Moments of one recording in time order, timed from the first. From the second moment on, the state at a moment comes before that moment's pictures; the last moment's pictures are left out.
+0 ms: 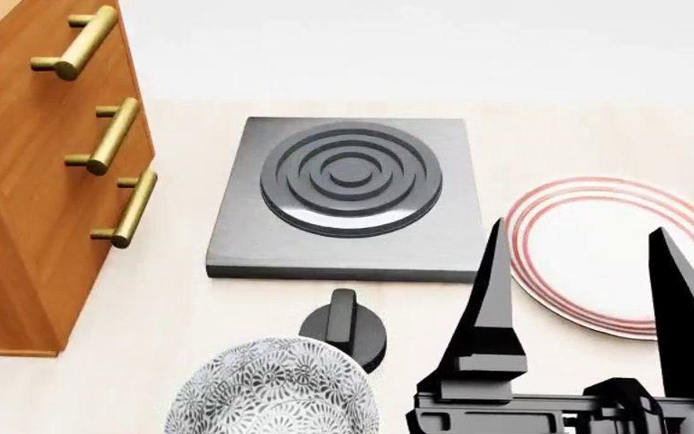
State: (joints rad) left arm -1.51 -0.40 0.29 -0.61 -0.39 -0.72 -0.20; right arm 0.13 0.39 0.08 -0.92 0.68 0.50 0.37
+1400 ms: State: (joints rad) left arm -1.33 -0.36 0.22 -0.71 -0.42 -0.54 -0.21; right arm 0.13 0.41 0.06 -0.90 0.71 0.46 0.39
